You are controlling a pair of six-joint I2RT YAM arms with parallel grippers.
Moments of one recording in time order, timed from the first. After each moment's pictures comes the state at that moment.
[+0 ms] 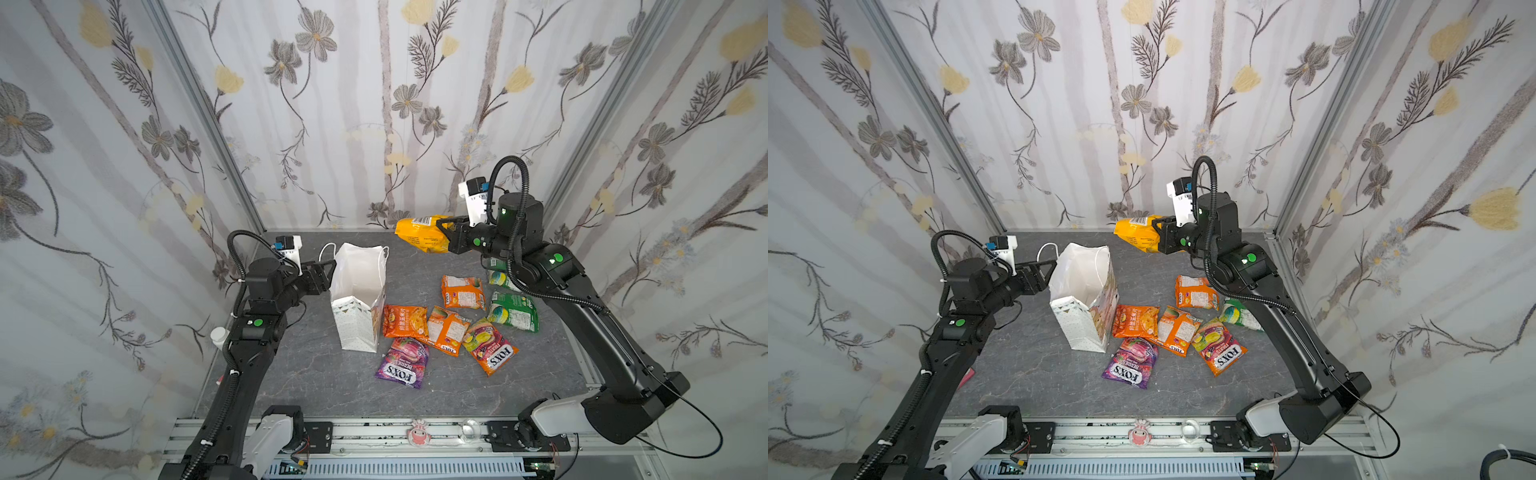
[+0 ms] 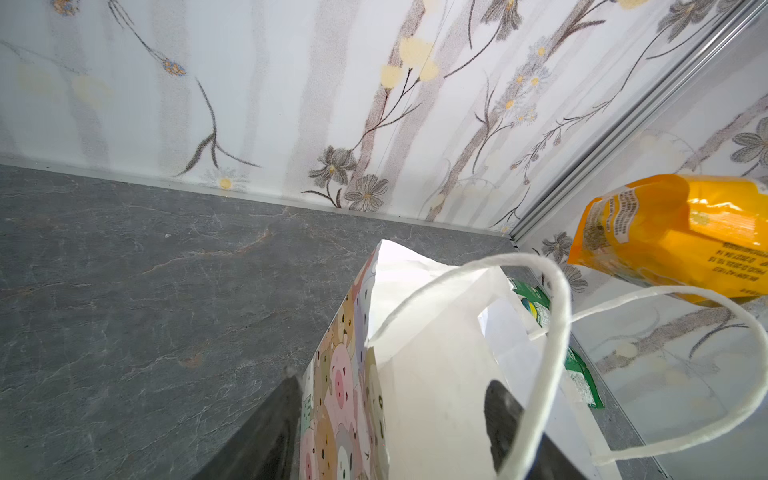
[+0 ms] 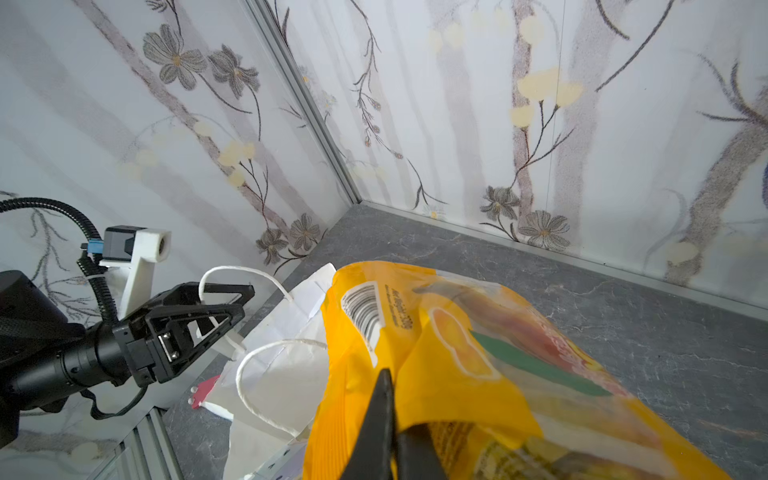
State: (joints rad) left arm -0.05 0.97 0.89 -0.20 0.44 -0.37; right arm 0.54 1.41 1.72 -0.56 -0.23 0.27
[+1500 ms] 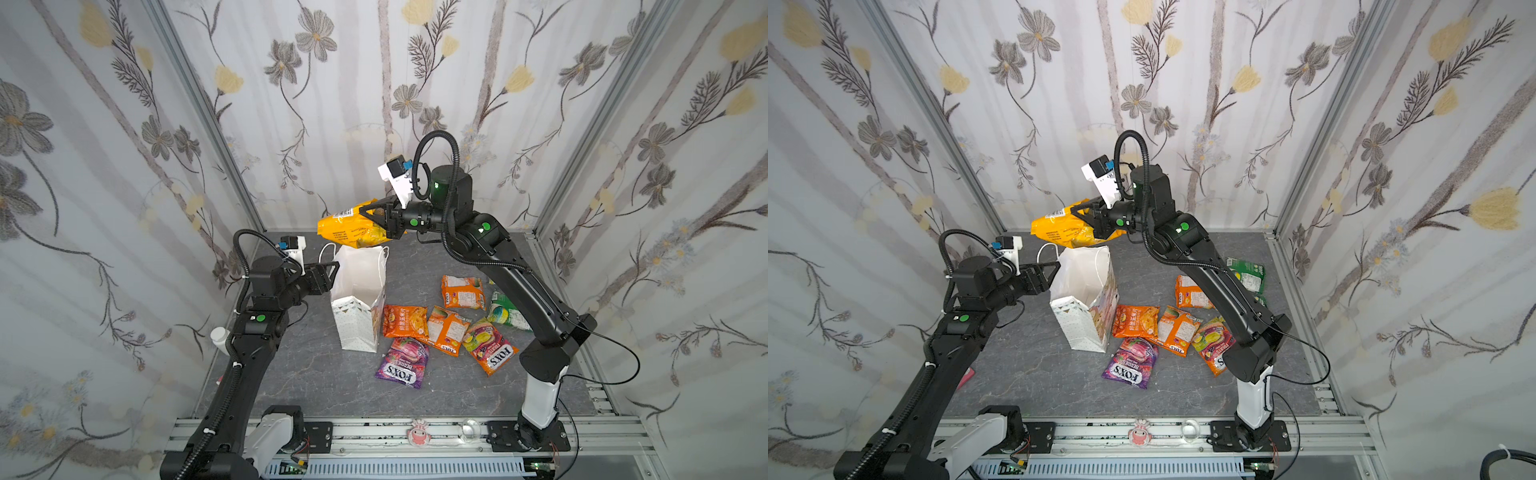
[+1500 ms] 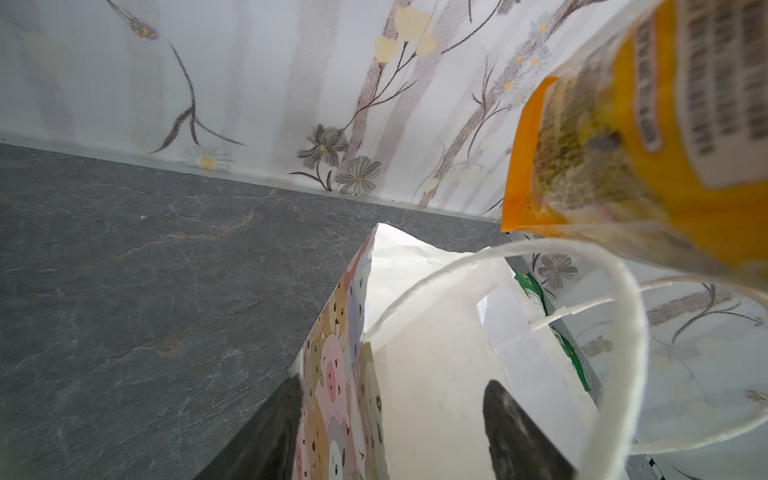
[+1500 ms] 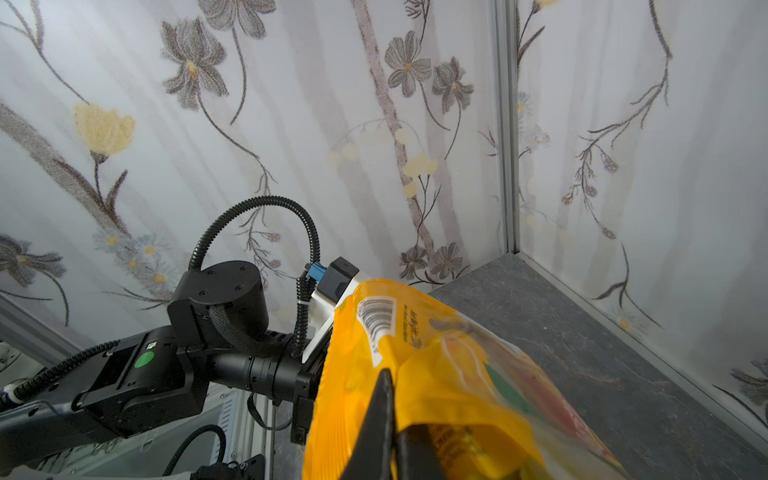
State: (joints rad) left arm -0.05 1.01 0.89 -0.20 0.48 -0.37; right arm 0.73 1.91 2.29 -0.51 -0.59 0.18
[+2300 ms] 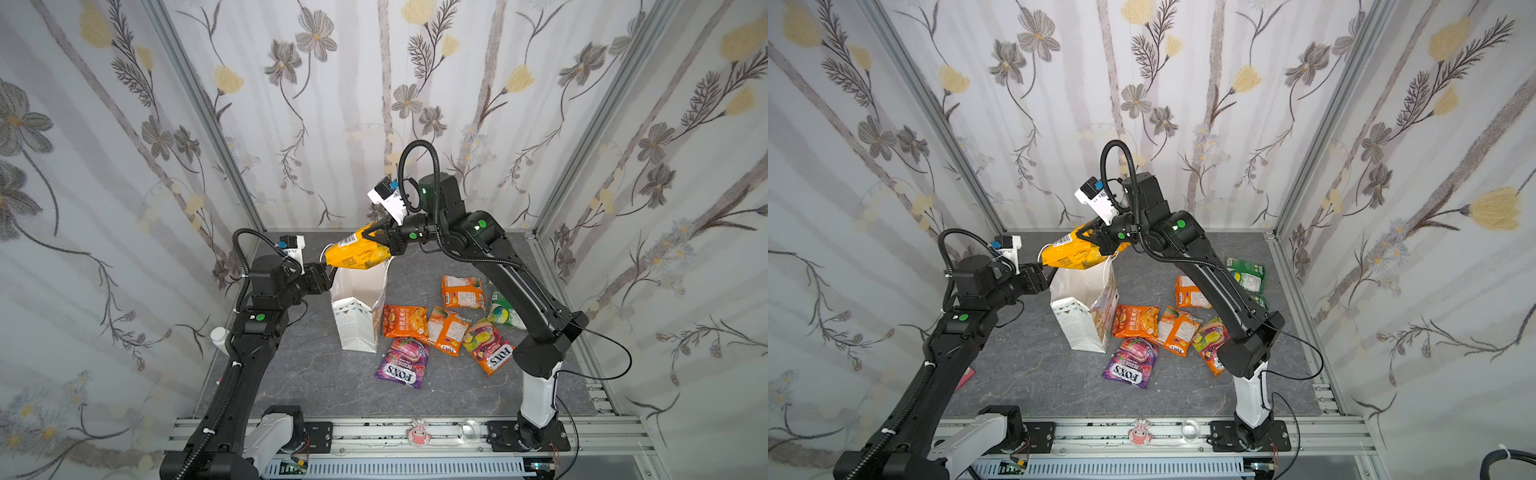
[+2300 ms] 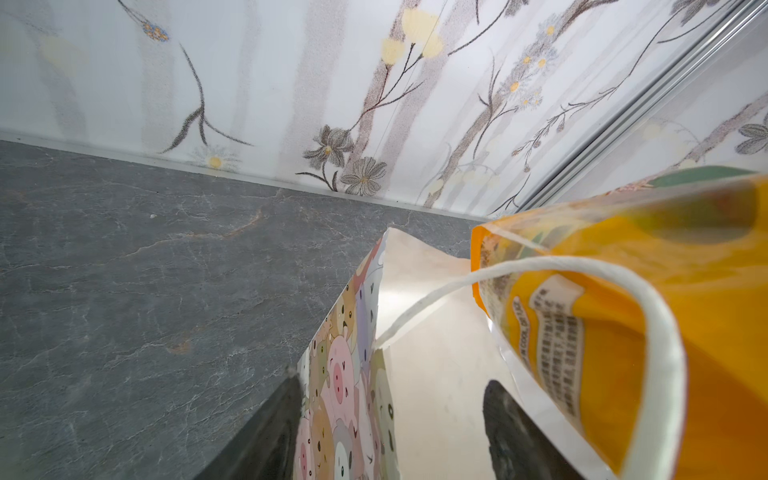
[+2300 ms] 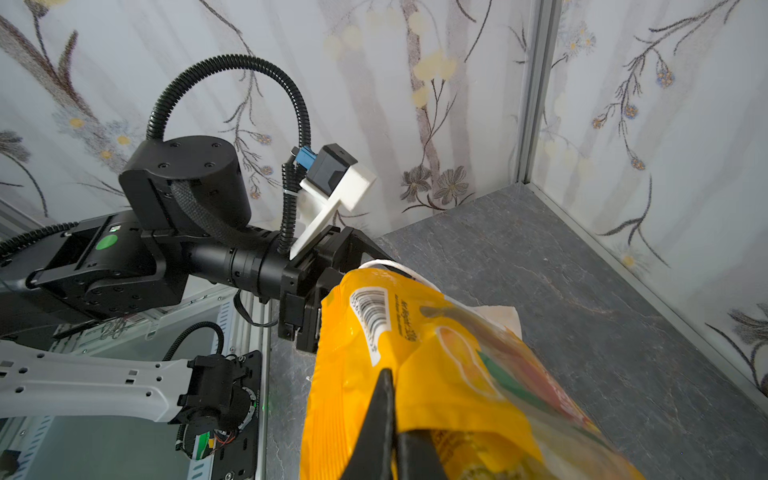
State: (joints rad) left arm -0.05 1.02 0.90 -0.21 0.46 -0.37; right arm 0.74 1.94 2.35 -0.81 -0.59 -0.05
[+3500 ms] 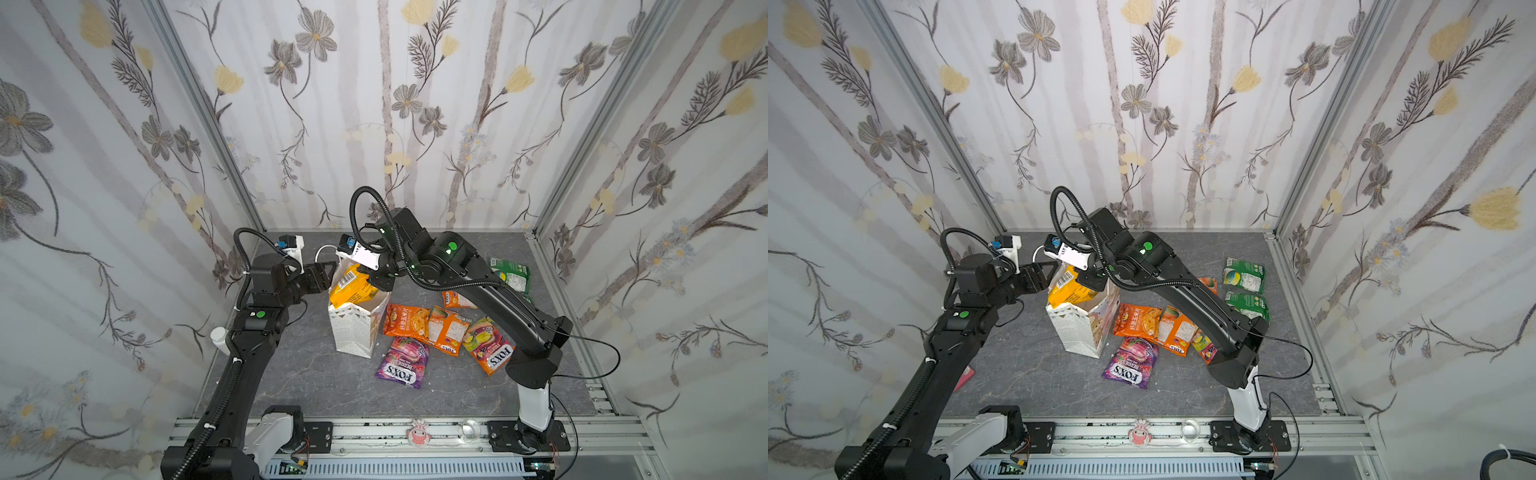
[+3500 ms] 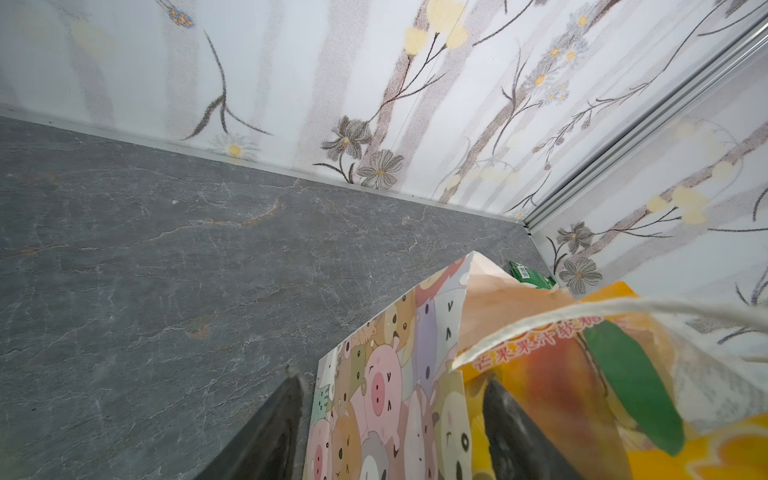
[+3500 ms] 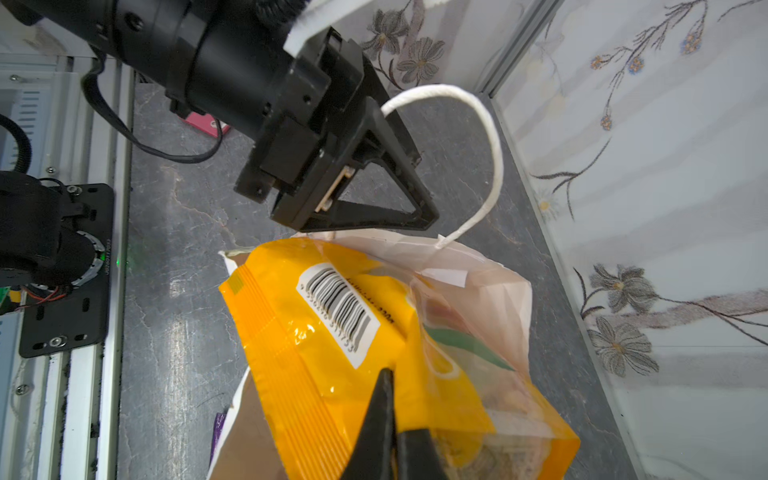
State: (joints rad) left arm -0.05 1.04 0.92 -0.25 0.43 -0.37; right arm 0.96 1.96 2.35 -1.06 -0.09 -0.45
